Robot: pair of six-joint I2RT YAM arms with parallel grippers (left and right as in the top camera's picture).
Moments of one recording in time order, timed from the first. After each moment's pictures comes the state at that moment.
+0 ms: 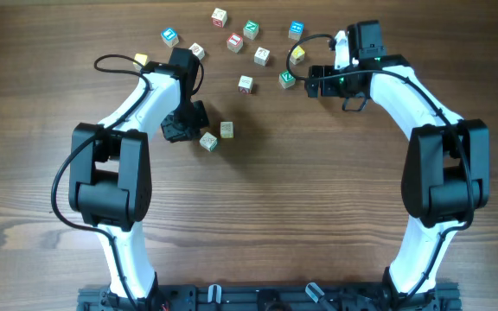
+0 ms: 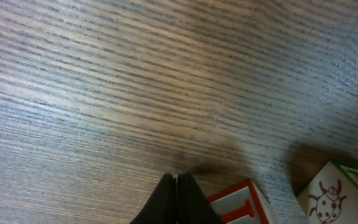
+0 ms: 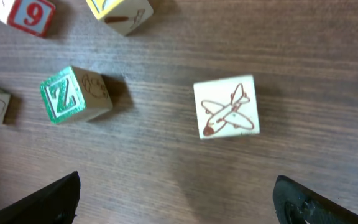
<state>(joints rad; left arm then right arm) -0.20 2.10 1.49 -0.98 0.03 -0.51 0.14 2.08 1.50 -0.54 -0.21 0.12</state>
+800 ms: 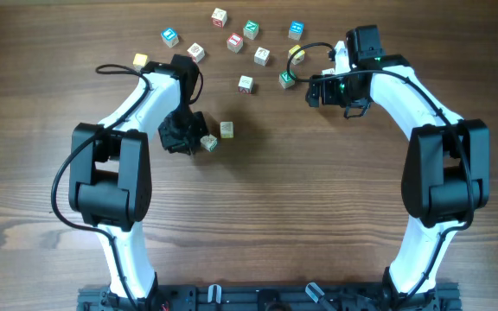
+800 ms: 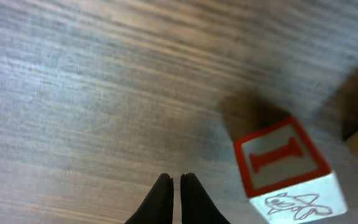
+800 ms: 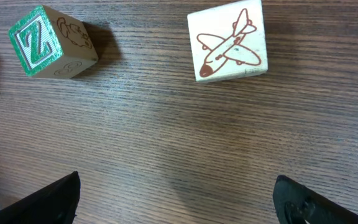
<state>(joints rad) -0.20 2.10 1.49 -1.14 0.08 -0.51 0.14 2.08 1.50 -0.65 -0.22 0.12</state>
